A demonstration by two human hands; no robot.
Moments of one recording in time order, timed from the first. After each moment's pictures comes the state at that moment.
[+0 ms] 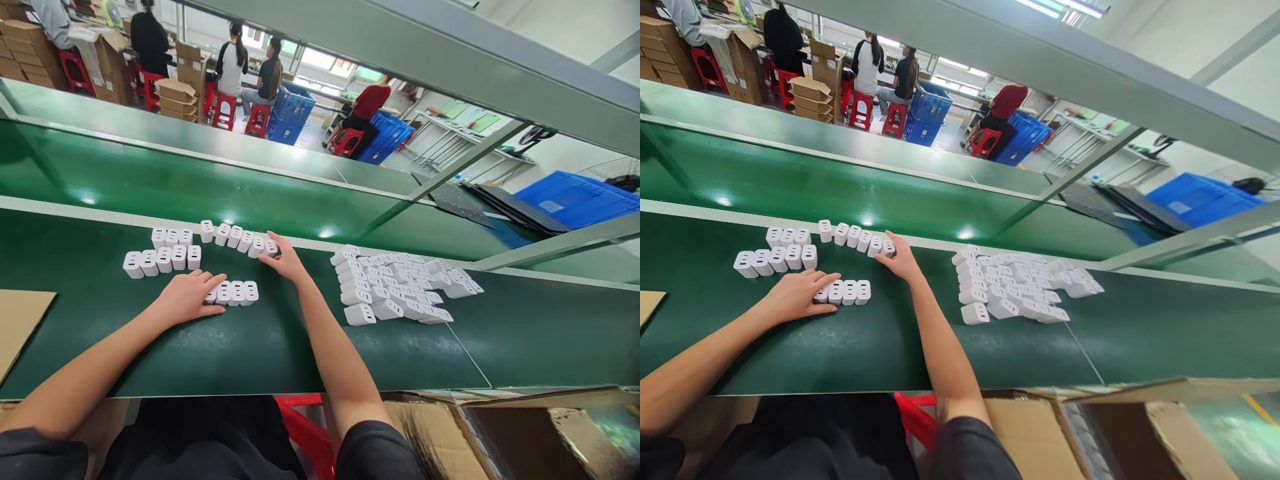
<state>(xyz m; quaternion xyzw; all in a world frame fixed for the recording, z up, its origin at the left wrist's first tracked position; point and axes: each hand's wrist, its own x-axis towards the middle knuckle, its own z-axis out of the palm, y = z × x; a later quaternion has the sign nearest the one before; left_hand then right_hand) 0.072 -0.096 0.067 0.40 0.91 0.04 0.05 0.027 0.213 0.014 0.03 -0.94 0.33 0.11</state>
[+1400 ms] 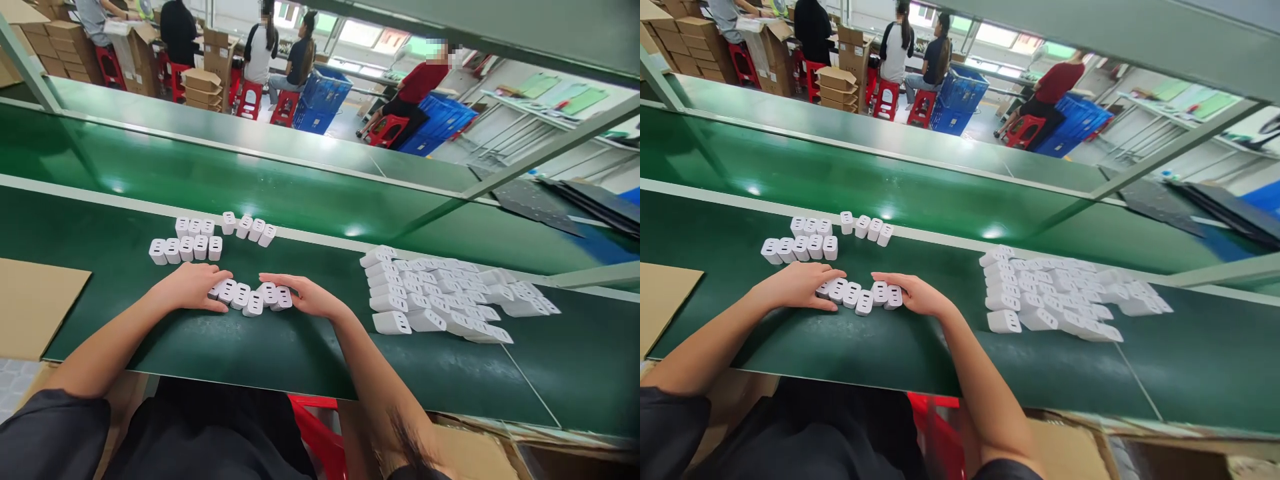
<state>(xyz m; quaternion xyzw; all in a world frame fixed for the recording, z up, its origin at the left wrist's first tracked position) 0.067 -0.121 0.093 0.39 0.90 0.02 0.18 0.103 0.184 0.051 0.31 -0.86 0.39 -0.12</state>
